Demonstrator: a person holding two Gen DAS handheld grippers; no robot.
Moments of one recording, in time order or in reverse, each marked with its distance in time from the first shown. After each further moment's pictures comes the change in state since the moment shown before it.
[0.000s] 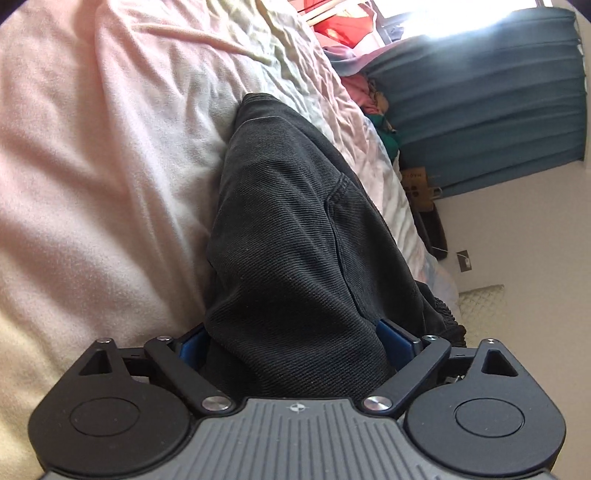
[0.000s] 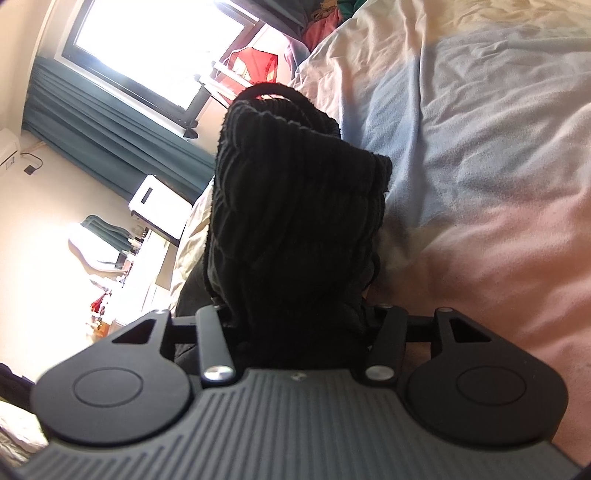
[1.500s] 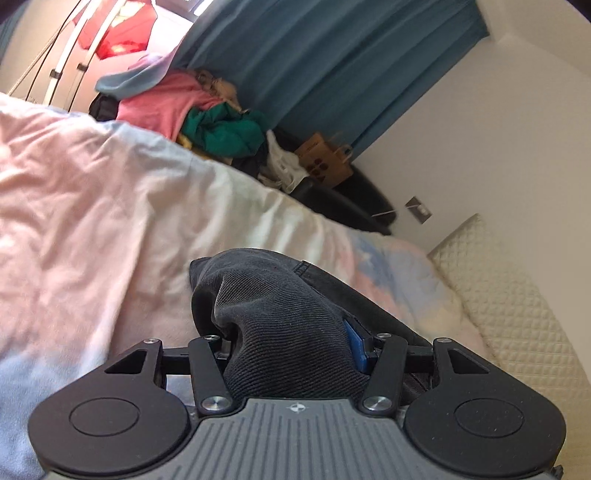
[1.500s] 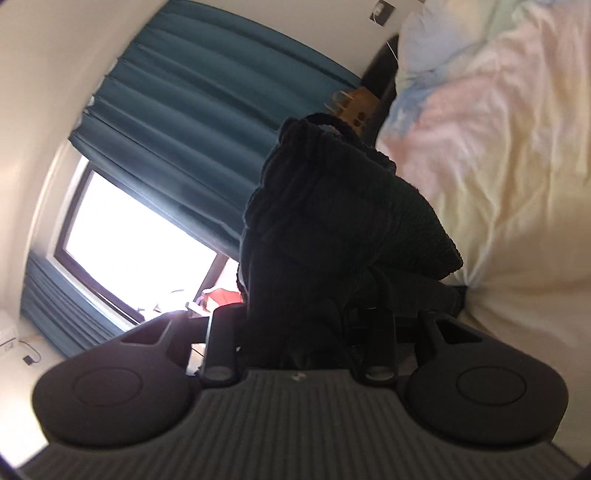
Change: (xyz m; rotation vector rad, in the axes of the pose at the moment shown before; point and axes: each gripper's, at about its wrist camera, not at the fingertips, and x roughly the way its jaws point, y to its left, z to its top) left arm 0.395 -0.305 0.073 0.479 -0.026 -0.075; right arm -0.071 -0.172 0.230 0.169 -0.637 0.008
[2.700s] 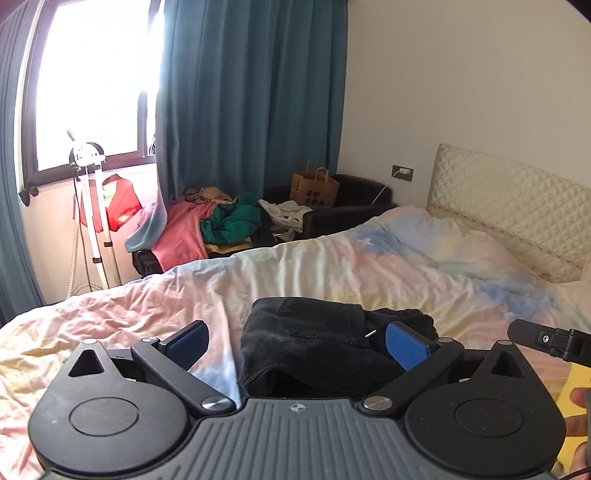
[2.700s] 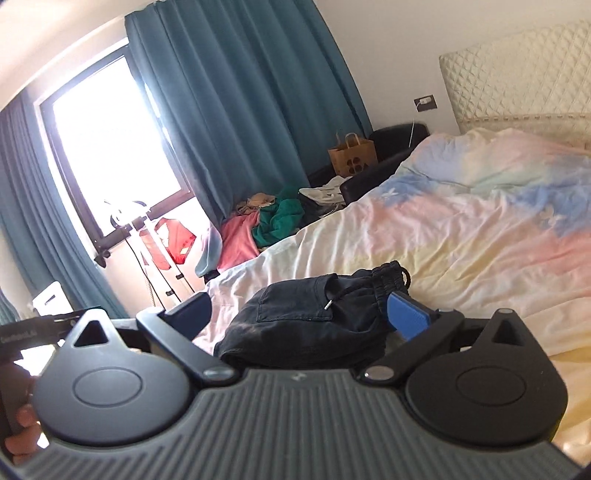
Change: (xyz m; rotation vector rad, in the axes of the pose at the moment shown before) left arm -0.353 -0.175 -0.097 0.630 -0.142 0.266; right arm -0.238 0.215 -0.053 -0.556 -0.012 -0.288
